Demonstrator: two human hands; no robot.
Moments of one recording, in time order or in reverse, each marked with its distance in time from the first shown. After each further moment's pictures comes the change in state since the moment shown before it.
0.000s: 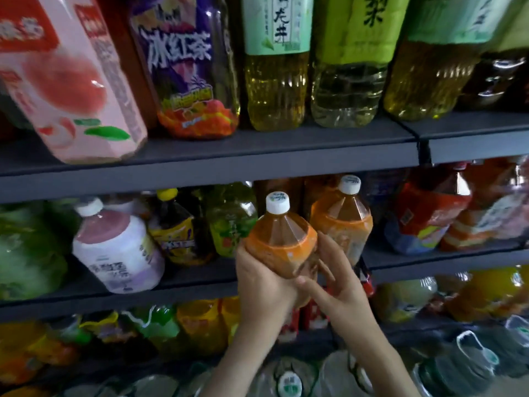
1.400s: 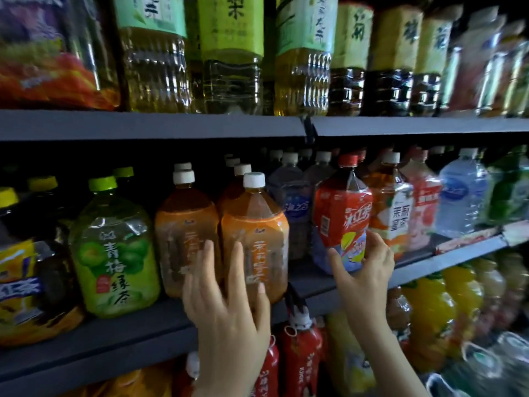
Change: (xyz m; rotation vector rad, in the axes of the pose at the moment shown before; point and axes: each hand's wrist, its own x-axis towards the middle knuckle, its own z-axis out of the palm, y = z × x) left_hand -0.019 -0.042 0.111 0.286 0.302 0.766; right_hand 0.052 0.113 -0.129 -0.514 0.926 -0.308
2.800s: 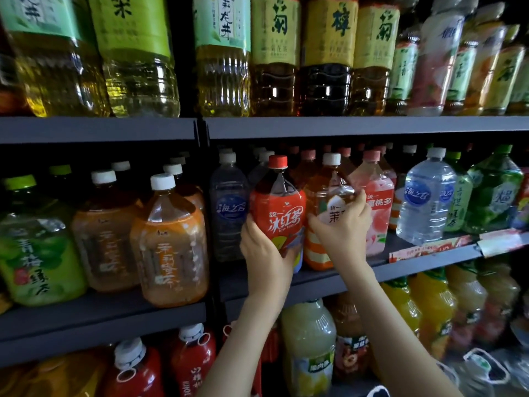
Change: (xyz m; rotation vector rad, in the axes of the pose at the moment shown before) left_hand 0.047 0.149 0.138 -0.324 -0.231 -0.455; right_hand 0.135 0.055 -0.039 -0.043 -0.168 0.039
